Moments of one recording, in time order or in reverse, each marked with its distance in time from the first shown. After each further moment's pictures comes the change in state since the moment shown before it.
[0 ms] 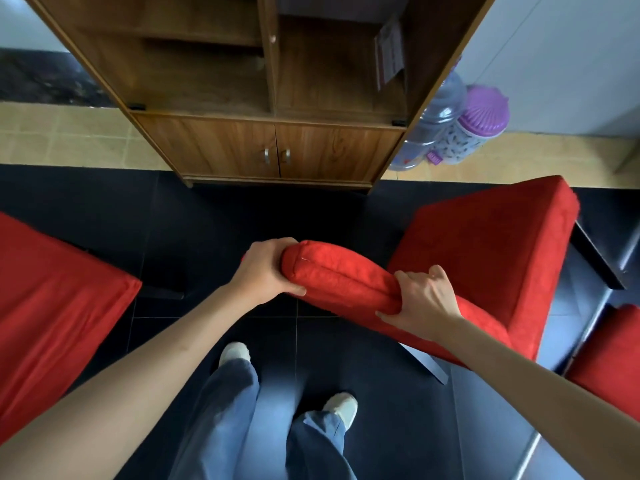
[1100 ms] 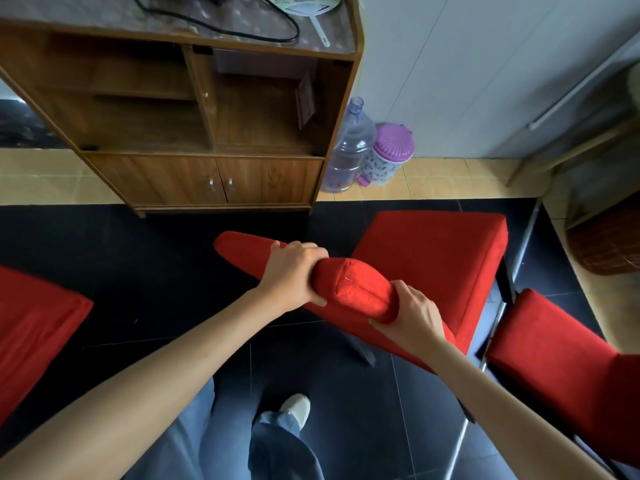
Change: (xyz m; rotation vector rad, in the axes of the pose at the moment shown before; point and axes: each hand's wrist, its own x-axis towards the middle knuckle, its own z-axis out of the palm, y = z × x) left_hand -0.069 0.202 0.077 0.494 -0.062 0.302; right_hand -0.163 0.067 -0.071 0.411 0.150 0.405
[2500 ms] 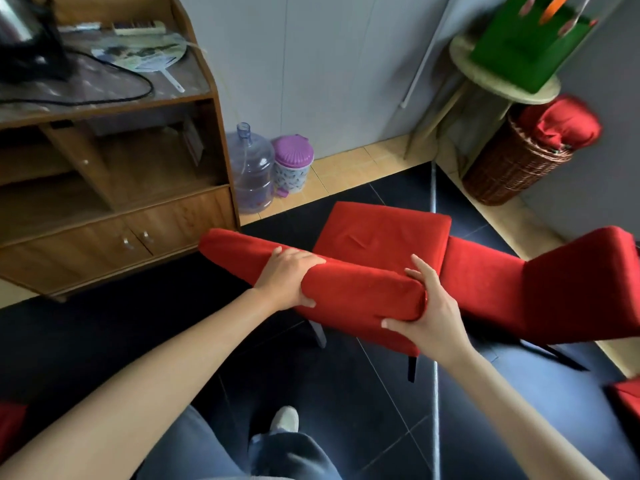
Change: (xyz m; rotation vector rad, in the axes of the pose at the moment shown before) left_hand 0.029 0.118 0.045 0.262 -0.159 0.405; right_hand -0.157 0.068 -0.107 0.449 0.337 0.236
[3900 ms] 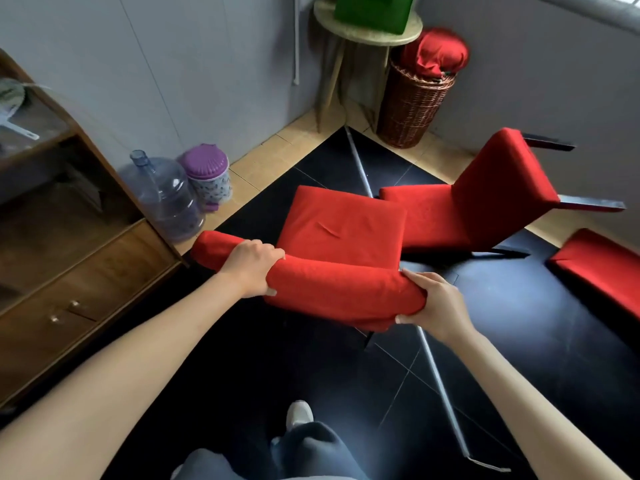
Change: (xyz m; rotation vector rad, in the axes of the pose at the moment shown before) left_hand 0.044 0.047 0.009 0.509 -0.171 0.301; right_hand -0.107 0.083 -0.026 -0.158 0.111 0.444
